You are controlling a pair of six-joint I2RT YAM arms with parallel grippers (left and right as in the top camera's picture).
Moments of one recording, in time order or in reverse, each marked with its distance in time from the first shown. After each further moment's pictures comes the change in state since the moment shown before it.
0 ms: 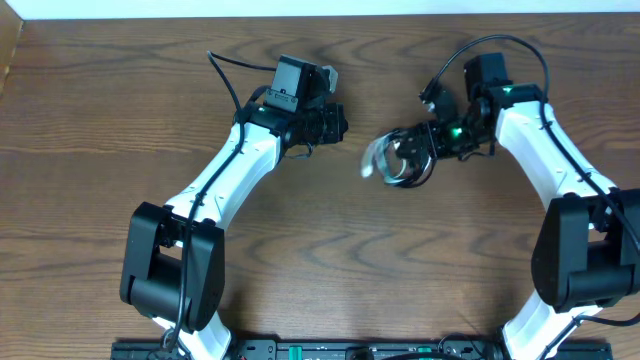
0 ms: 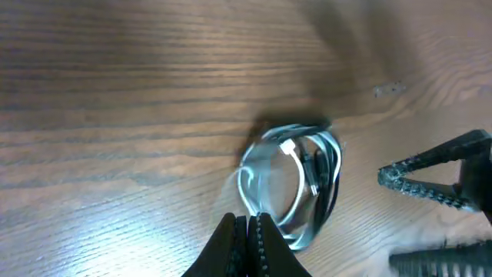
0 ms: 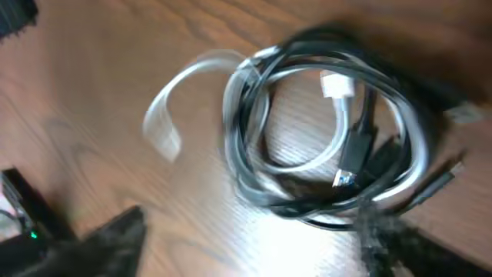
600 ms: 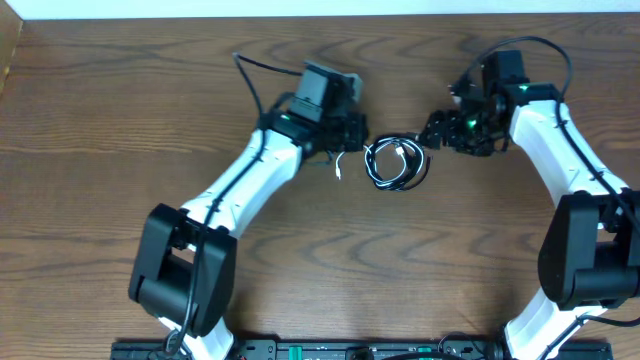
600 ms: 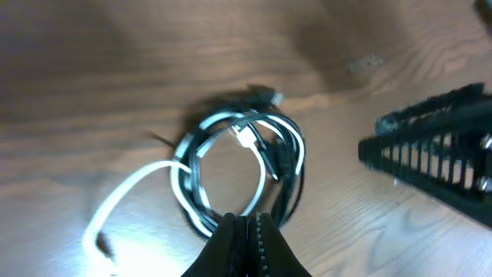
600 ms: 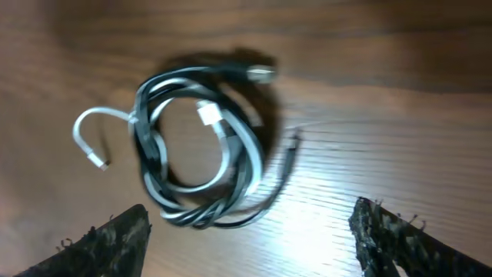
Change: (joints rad) left arm -0.120 0.010 0.000 0.031 -0.033 -0.041; right arm -0.084 0.000 0.001 0.038 0.192 0.275
